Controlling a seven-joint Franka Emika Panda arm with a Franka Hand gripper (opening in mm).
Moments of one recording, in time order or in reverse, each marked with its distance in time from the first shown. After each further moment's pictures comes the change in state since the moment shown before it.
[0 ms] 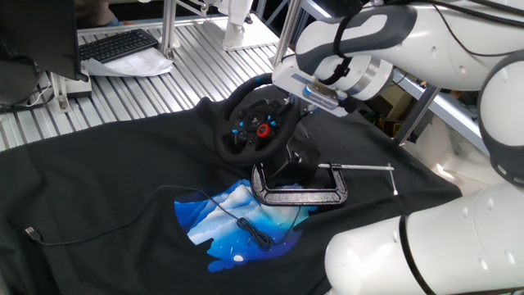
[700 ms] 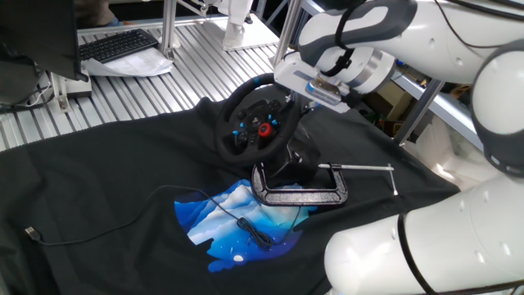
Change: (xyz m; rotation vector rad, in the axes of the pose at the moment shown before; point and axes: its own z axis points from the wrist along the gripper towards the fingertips) arm -0.012 -0.003 -0.004 -0.008 0.071 -0.034
